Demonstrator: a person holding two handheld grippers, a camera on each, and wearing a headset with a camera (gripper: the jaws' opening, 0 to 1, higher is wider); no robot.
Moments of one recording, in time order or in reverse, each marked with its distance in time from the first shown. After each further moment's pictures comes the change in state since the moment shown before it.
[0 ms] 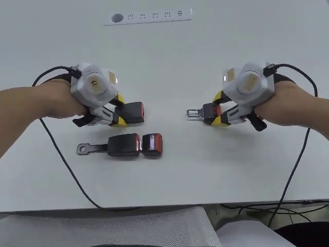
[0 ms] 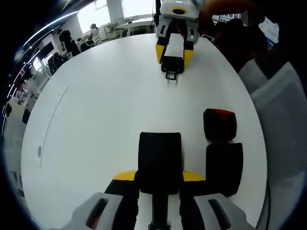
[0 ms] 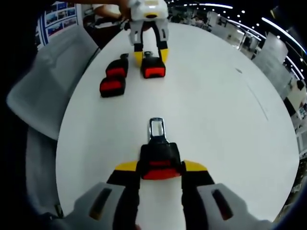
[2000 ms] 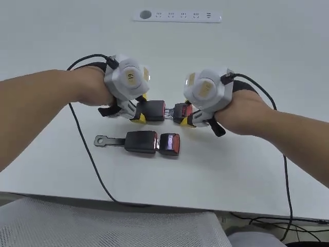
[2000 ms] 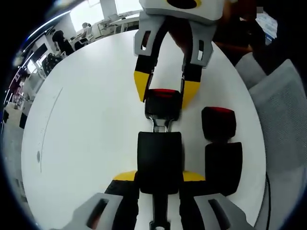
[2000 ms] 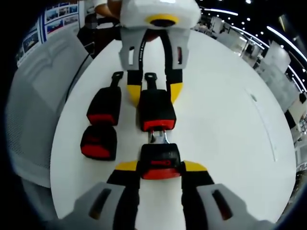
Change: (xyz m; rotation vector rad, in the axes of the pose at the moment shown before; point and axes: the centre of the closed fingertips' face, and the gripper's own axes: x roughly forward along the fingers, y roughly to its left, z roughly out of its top) left arm 0.002 -0.004 0.000 0.033 0.057 -0.028; right arm 0.063 0.007 0.100 -0.060 -0.031 -0.012
